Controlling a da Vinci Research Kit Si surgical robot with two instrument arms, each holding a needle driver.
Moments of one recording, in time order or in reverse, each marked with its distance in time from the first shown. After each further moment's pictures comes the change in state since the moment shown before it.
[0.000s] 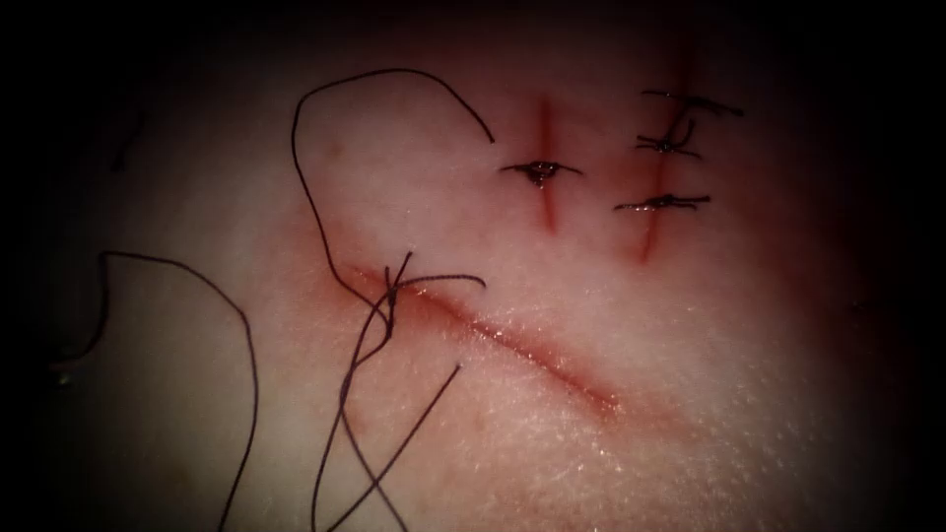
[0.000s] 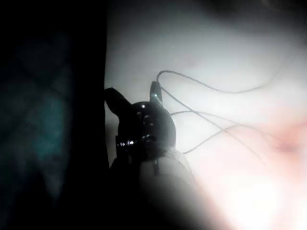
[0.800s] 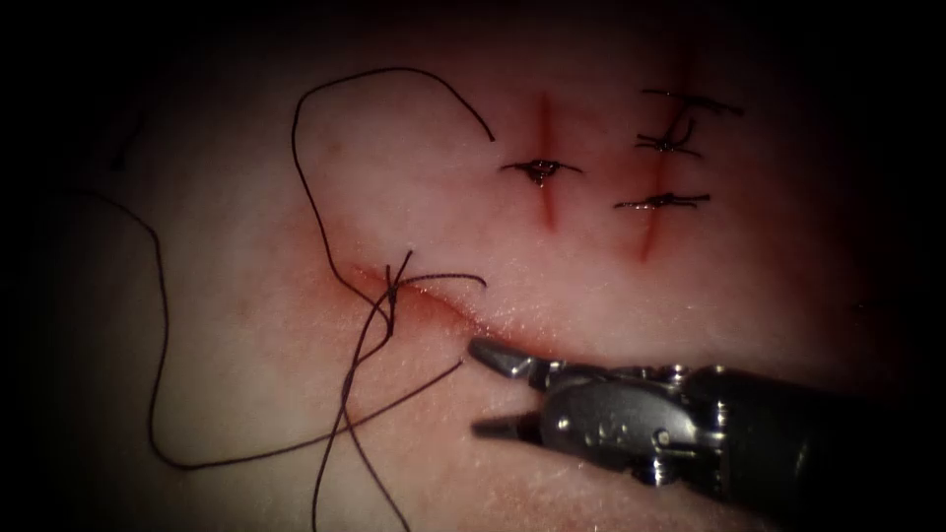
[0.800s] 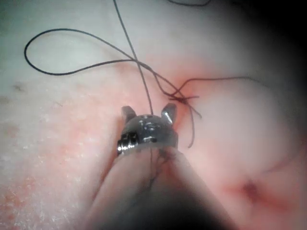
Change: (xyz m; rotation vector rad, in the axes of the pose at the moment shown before) right arm -0.011 0.018 0.001 -0.222 -0.170 -0.276; left arm -0.001 -0.004 -0.004 0.128 -0.040 0.047
